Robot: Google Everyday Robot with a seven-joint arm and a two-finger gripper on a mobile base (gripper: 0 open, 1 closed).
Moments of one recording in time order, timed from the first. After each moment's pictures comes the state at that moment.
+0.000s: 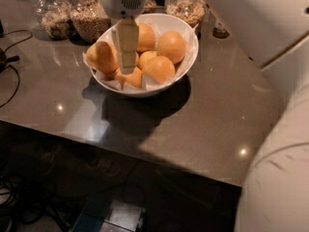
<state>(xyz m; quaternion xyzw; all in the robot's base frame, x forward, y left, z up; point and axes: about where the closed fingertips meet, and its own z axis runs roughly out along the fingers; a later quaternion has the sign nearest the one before) 0.577 0.092 0.975 -0.83 0.53 0.03 0.17</state>
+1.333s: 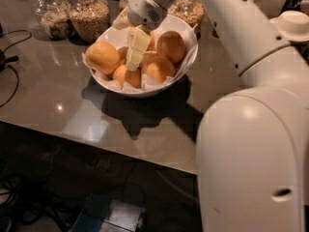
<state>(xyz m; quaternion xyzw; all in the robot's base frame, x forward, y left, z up) 0.638 0.088 0.931 -0.76 0.55 0.24 0.23</state>
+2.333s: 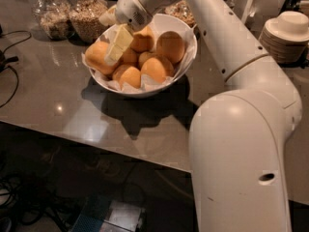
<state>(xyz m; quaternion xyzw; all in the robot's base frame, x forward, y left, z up) 0.661 0.145 0.935 -0.72 0.54 0.31 0.30</state>
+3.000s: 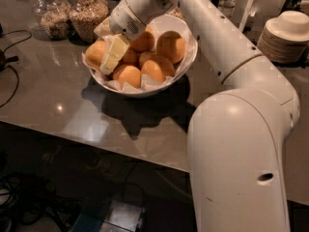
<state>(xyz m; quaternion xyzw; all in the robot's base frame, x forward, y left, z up) 0.652 0.154 0.910 -0.72 0.55 0.32 0.28</state>
